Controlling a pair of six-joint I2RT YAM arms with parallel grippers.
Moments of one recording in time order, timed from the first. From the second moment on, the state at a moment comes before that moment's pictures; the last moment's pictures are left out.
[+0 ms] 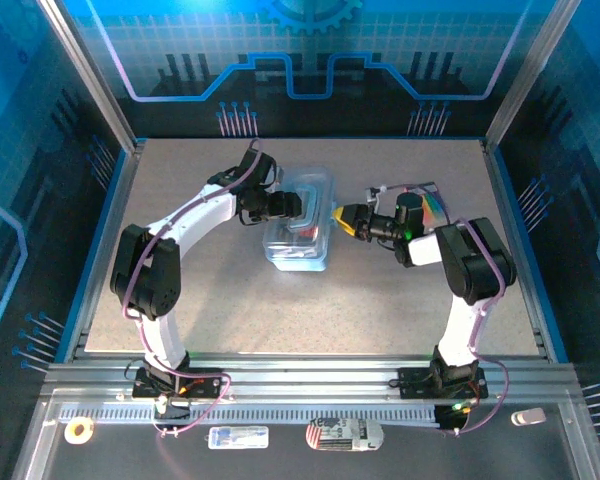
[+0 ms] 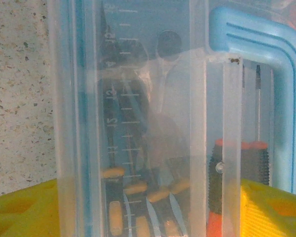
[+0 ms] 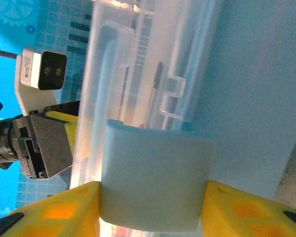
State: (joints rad) left arm -0.38 1.85 1.45 -0.62 0.24 -0.46; right arm 0.20 1.90 0.77 0.85 -0.96 1.05
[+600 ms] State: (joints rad) left arm -0.38 1.85 1.45 -0.62 0.24 -0.46; right arm 0.22 1.84 0.91 0.41 -0.92 0.78
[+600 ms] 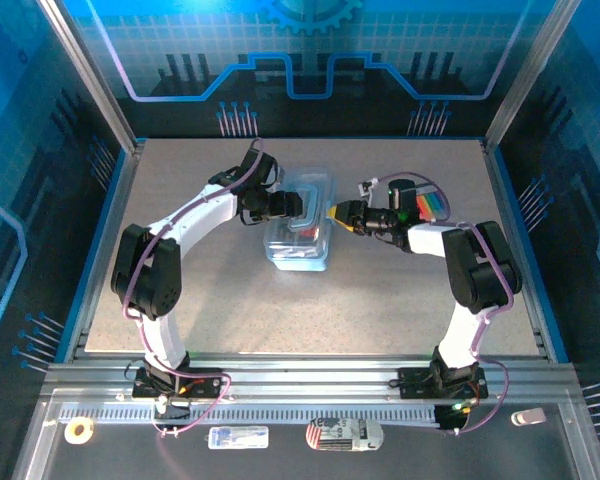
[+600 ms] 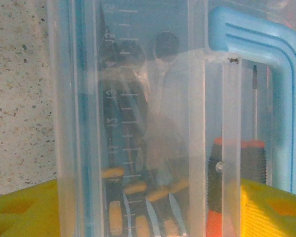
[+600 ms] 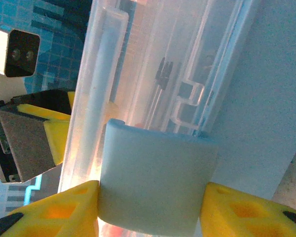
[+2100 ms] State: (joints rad) left arm -0.46 1.92 1.55 -0.69 0.02 -0.45; right arm 0.21 1.96 0.86 0.61 -0.87 0.81
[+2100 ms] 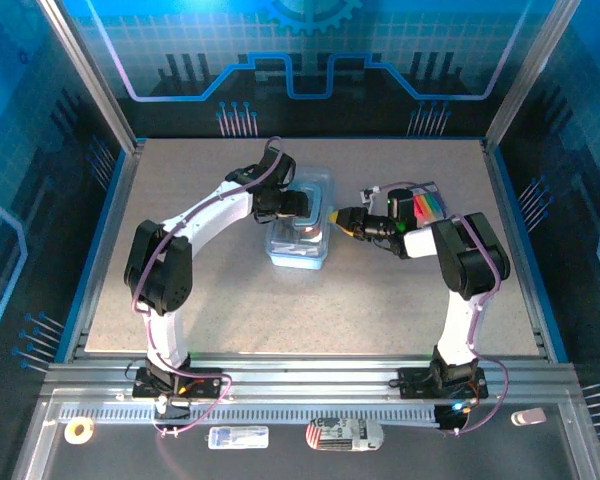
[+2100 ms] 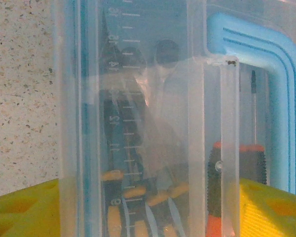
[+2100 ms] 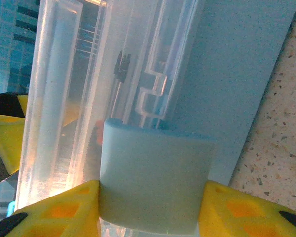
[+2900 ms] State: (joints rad) left arm -0.46 1.92 1.55 -0.69 0.02 -0.45; right arm 0.22 1.95 0.88 0.56 -0.89 0.81
